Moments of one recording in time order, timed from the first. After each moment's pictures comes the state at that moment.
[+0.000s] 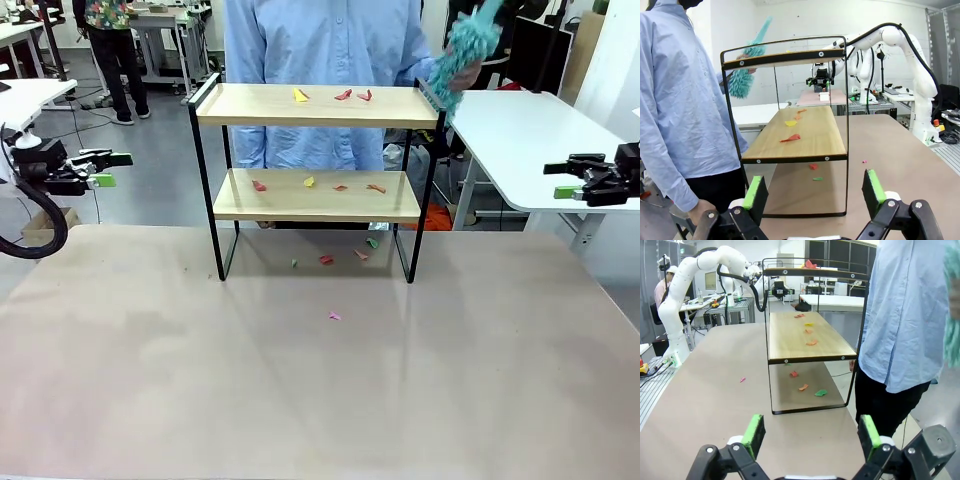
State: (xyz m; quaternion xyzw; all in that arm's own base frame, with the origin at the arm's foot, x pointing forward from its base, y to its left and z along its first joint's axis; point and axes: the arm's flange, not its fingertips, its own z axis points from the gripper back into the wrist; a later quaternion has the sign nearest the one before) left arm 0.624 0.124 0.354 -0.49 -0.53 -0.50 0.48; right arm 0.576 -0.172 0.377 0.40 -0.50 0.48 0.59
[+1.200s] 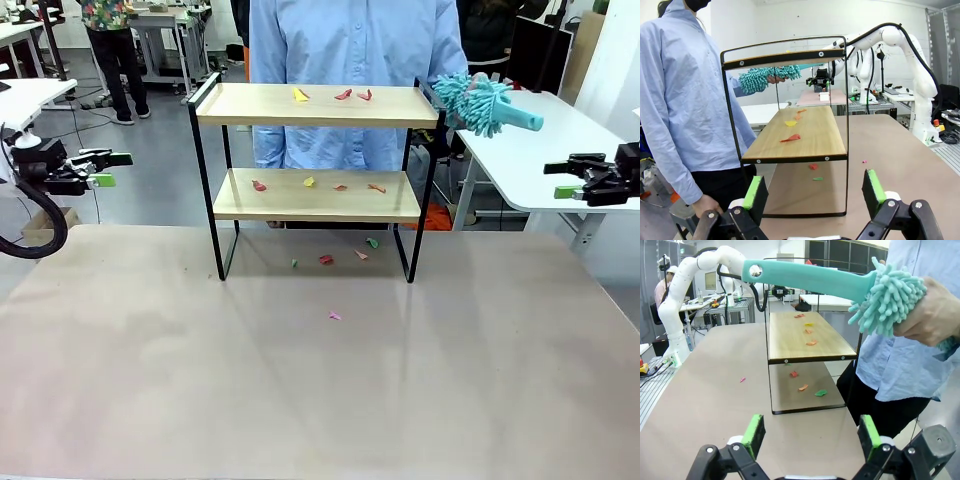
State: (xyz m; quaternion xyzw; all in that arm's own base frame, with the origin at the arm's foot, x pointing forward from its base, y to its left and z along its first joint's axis) left arm 0.623 0.124 0.354 -0.49 -0.53 -0.50 0.48; right arm 0.576 -0.172 0.377 0.40 -0.50 0.48 0.59
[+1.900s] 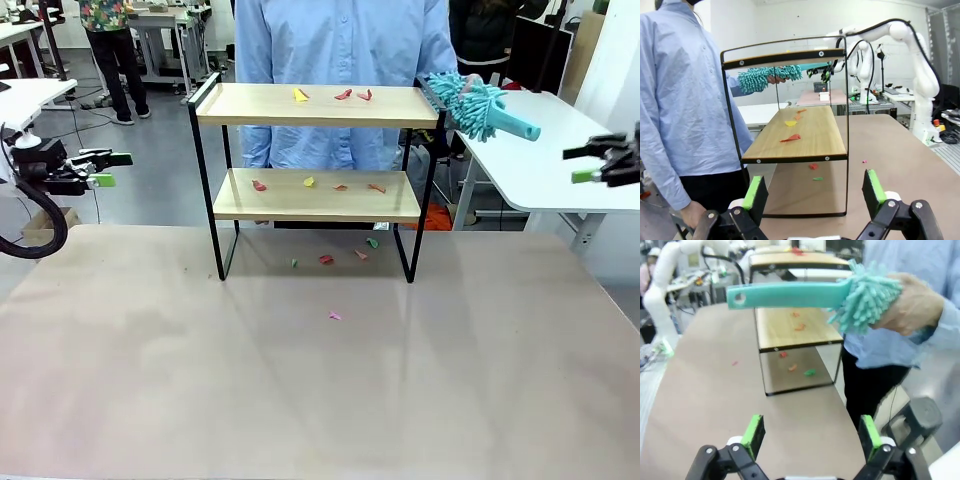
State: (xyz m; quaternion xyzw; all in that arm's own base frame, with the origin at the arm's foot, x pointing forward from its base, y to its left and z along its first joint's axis) left arm 0.624 0.124 0.354 -0.49 -0.53 -0.50 0.48; right arm 0.560 -0.185 0.462 0.32 -0.46 0.49 0.67
